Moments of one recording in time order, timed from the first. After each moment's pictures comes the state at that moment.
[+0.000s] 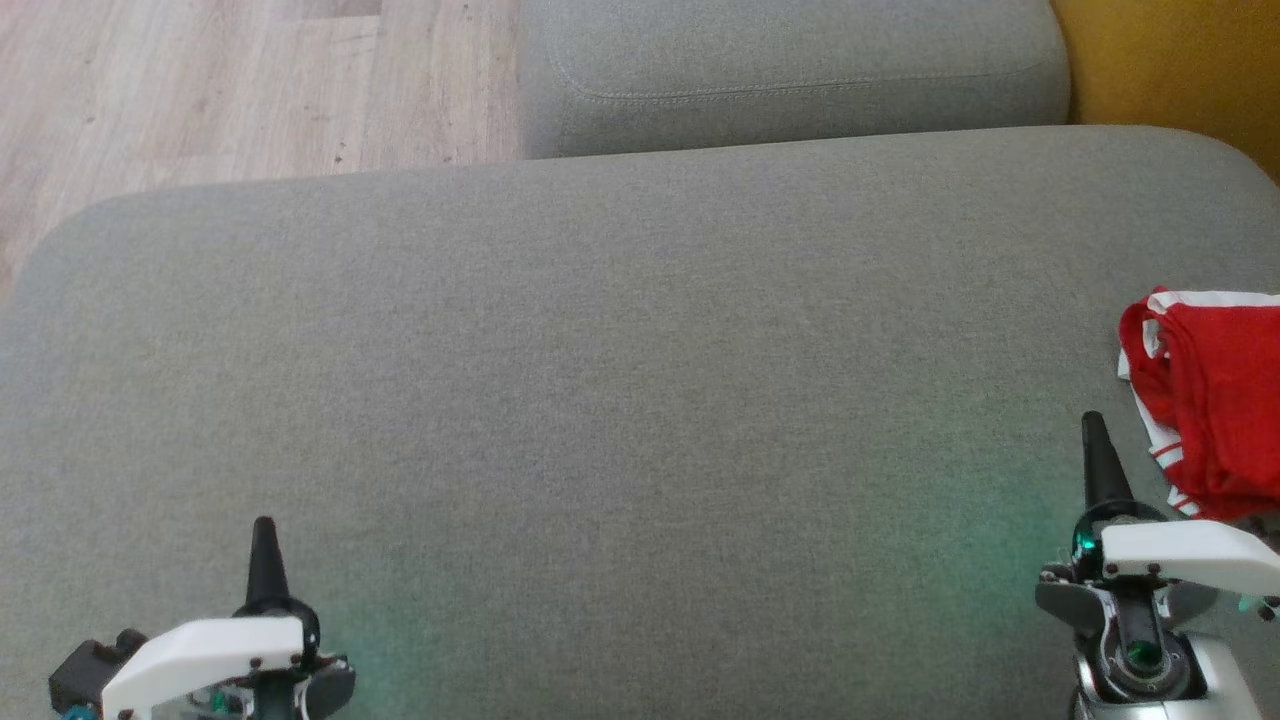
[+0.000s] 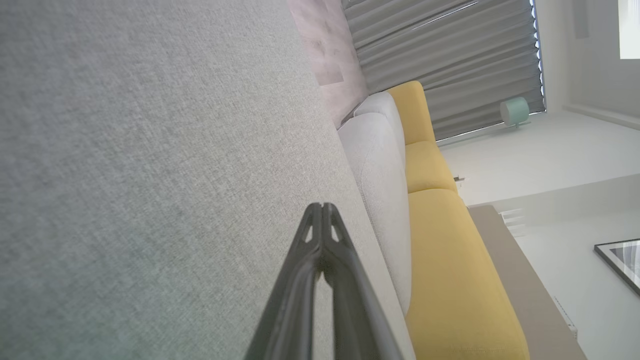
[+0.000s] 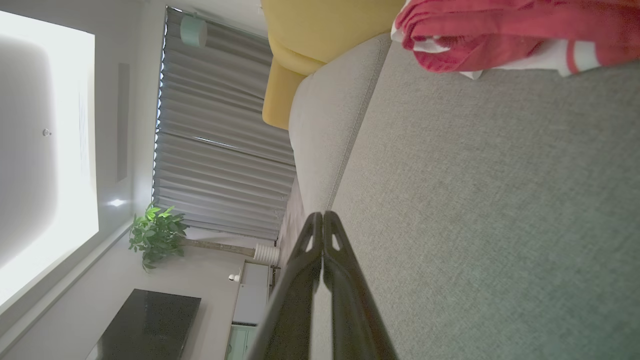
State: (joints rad) left arm -0.04 0.04 0.03 0.32 -1.28 -0.09 0.03; right arm -0.11 -0.05 -0.07 0.36 1.29 0.13 0.03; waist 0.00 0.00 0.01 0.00
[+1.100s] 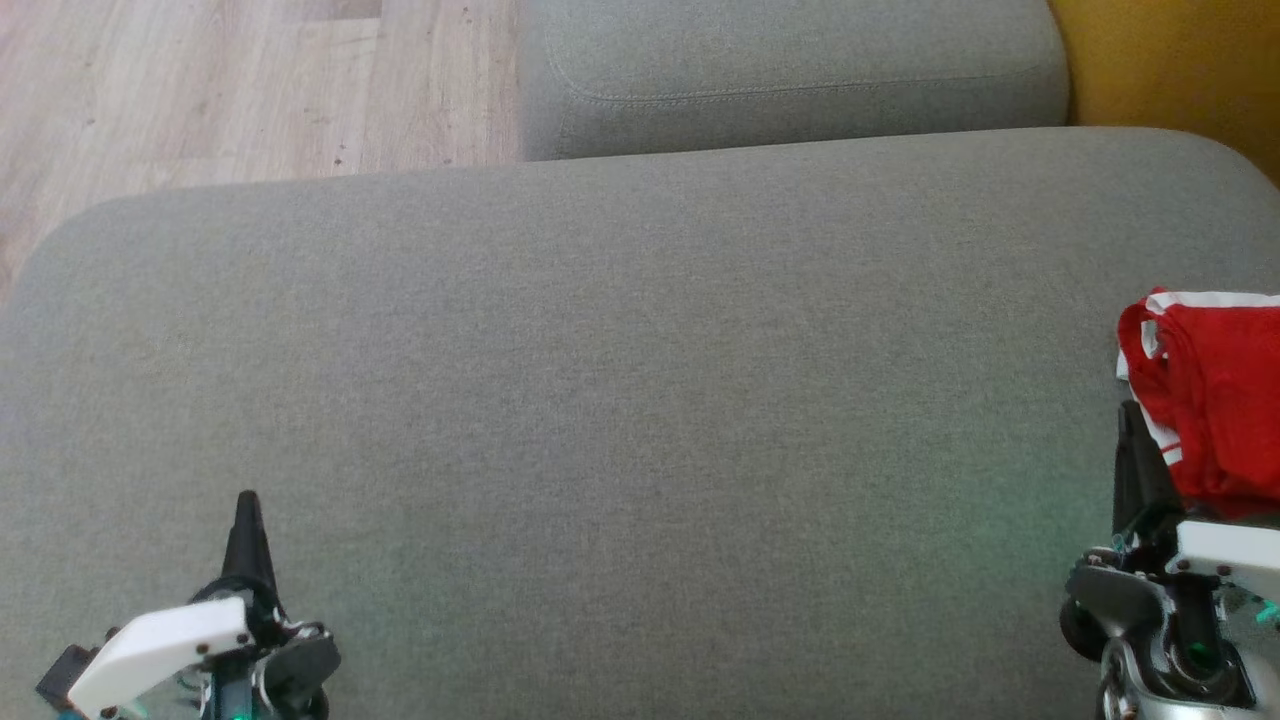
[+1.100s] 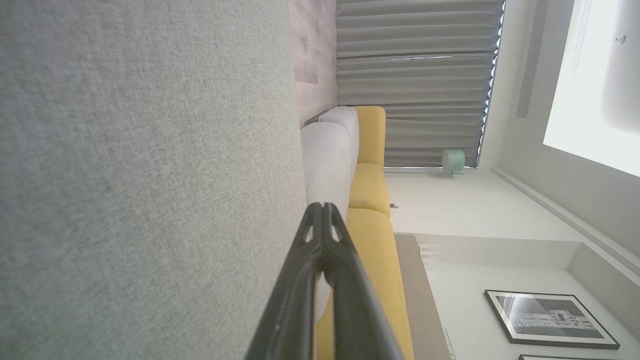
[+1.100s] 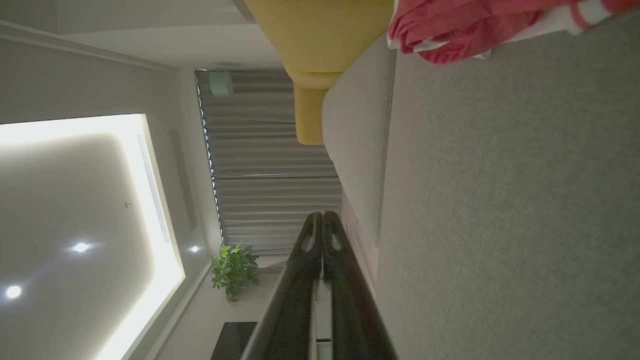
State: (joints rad) left arm -0.06 0.04 0.07 0.28 -1.60 -0.12 0.11; right arm -0.09 -0.05 -0.13 0.29 1.60 0.13 0.11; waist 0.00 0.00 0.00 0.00
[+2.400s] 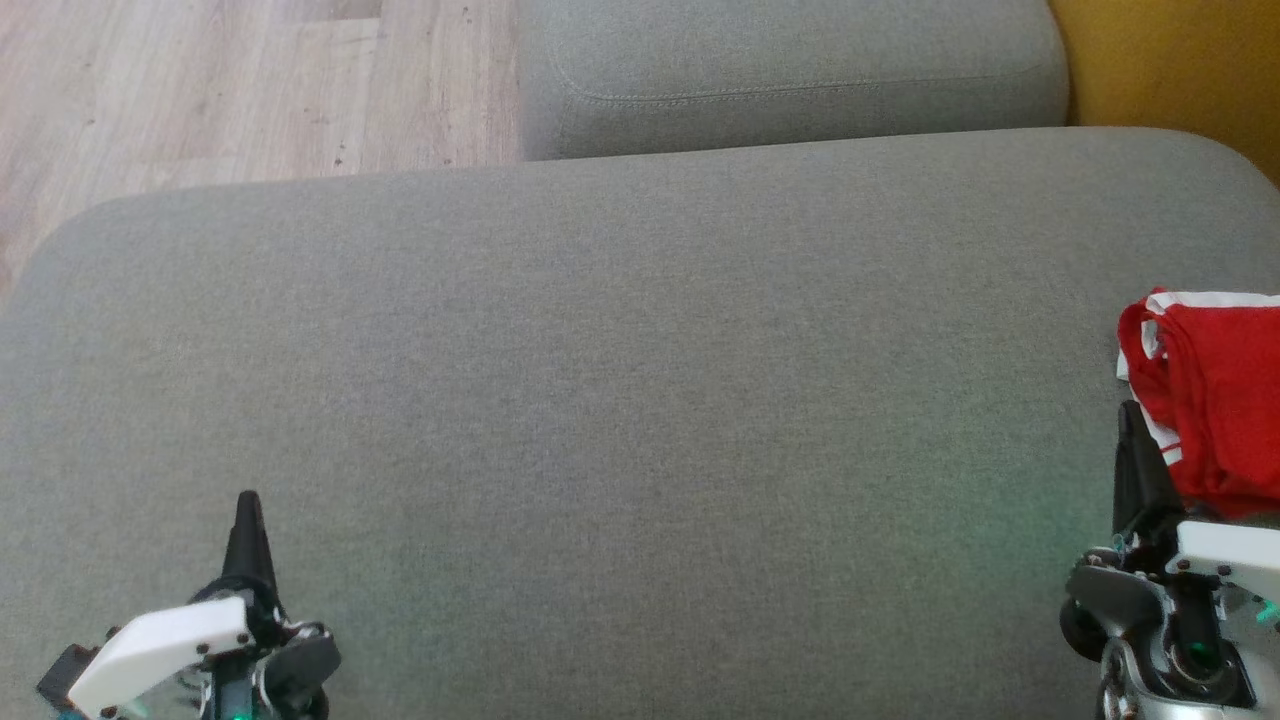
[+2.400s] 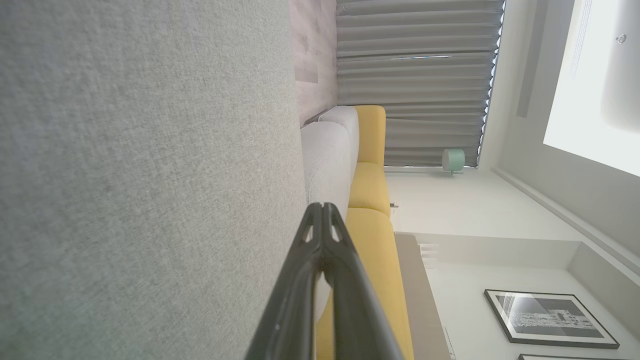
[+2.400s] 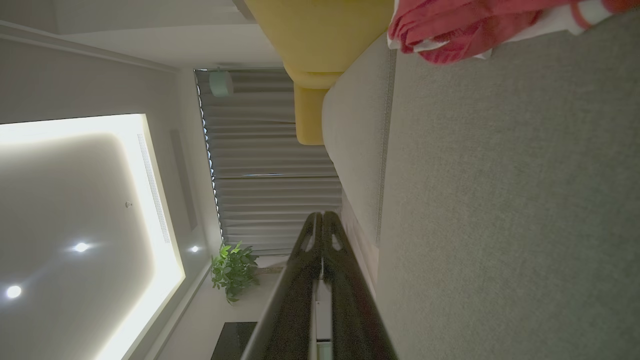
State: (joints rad) left arm -0.06 0.04 0.07 0.28 -1.60 -0.12 0.11; right arm -0.09 -0.05 -0.13 0.29 1.60 0.13 0.11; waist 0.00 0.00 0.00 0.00
